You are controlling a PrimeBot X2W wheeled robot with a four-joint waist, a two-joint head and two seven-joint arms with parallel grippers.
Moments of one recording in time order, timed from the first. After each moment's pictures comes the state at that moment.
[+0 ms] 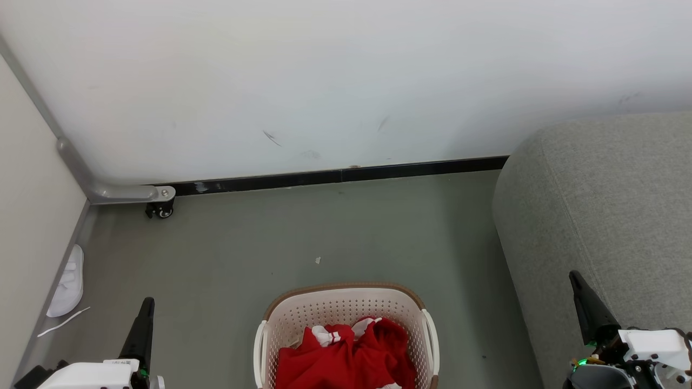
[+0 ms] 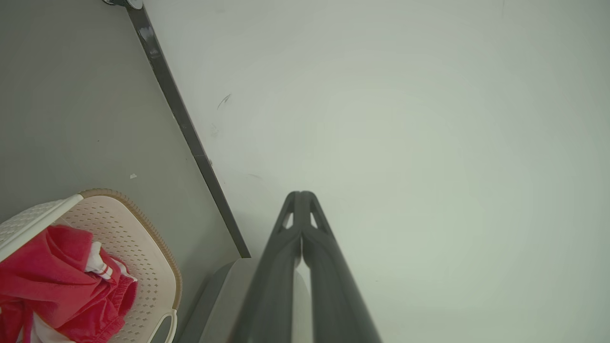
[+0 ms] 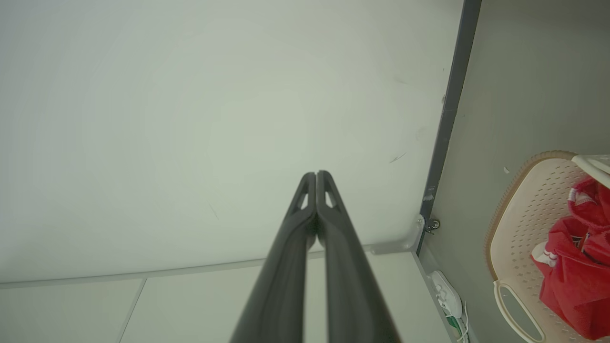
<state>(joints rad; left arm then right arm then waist) -0.06 0.03 0.08 0.27 -1.60 -0.12 0.11 -0.05 -0.05 -0.12 0.27 1.63 0.13 0.10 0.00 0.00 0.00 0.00</state>
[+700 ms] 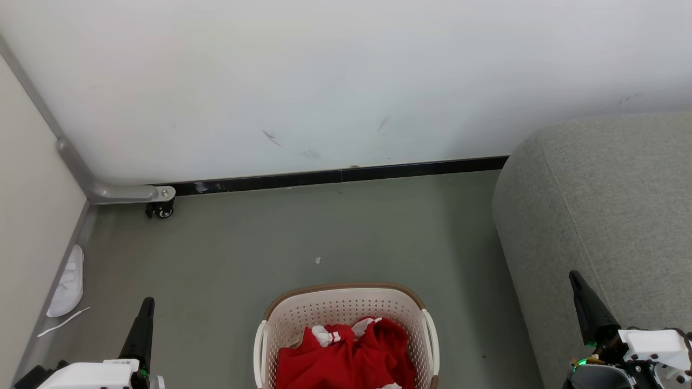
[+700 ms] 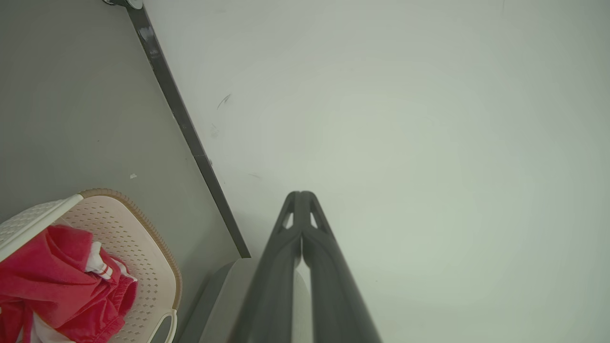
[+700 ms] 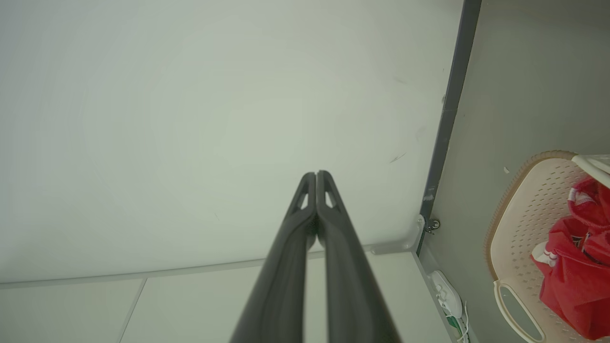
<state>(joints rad) -0.06 0.03 0.08 0.27 -1.60 -0.12 0.11 -0.05 -0.04 -0.12 0.27 1.63 0.13 0.10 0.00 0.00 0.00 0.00</state>
